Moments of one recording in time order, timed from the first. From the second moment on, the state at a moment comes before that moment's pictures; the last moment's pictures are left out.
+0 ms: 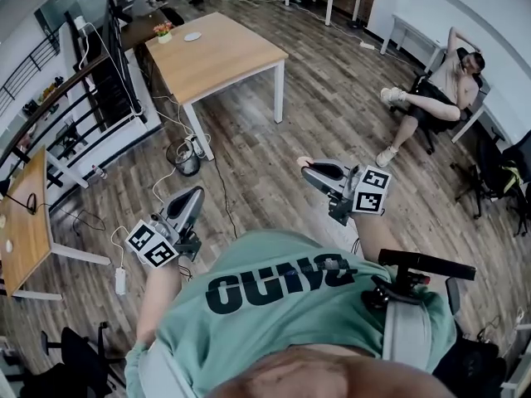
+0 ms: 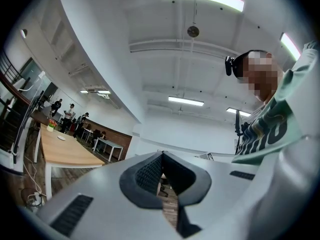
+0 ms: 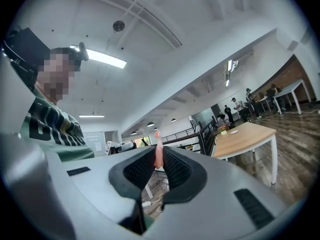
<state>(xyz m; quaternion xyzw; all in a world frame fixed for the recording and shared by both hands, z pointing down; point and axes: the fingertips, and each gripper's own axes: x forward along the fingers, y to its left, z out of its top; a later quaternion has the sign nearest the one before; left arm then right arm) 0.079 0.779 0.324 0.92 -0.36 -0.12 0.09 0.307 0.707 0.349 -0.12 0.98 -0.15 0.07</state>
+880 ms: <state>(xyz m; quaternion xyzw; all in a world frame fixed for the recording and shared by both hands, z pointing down) -0.157 0.654 0.309 0.94 -0.30 -0.15 0.08 0.069 0.615 0.315 -0.16 0.98 -0.11 0.05</state>
